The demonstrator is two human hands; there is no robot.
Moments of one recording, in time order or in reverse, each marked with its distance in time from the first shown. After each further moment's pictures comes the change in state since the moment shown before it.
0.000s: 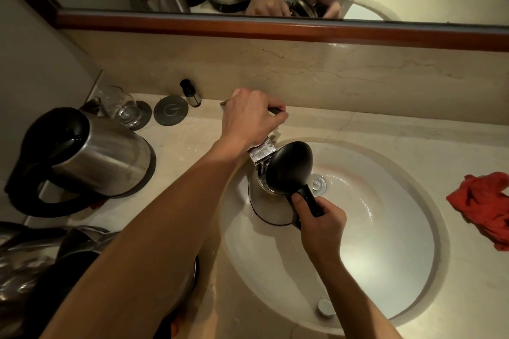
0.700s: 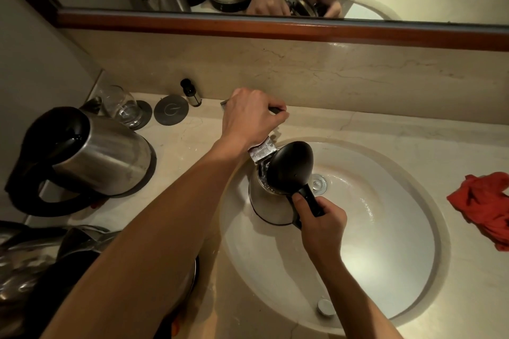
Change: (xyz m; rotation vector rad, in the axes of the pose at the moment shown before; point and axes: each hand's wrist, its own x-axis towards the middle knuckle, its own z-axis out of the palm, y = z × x) left_hand 0.001 -0.002 0.002 -0.014 0.005 0.002; right_hand -0.001 -0.004 -0.001 0.005 -0.009 0.010
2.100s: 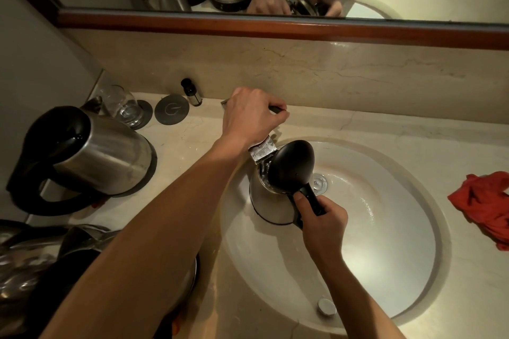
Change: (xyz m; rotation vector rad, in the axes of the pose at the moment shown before) left_hand -0.001 0.001 -0.002 -0.026 -0.006 -0.024; right_hand 0.001 -0.001 -0.001 0.005 0.009 -0.012
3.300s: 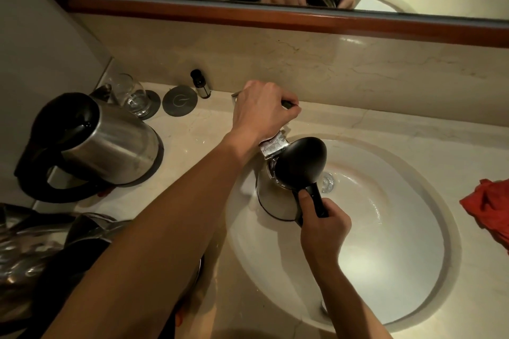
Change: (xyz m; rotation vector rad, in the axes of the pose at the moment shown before) left_hand 0.000 0.000 0.001 0.061 0.013 0.014; right_hand -0.016 -0.012 0.011 0.045 0.072 0.043
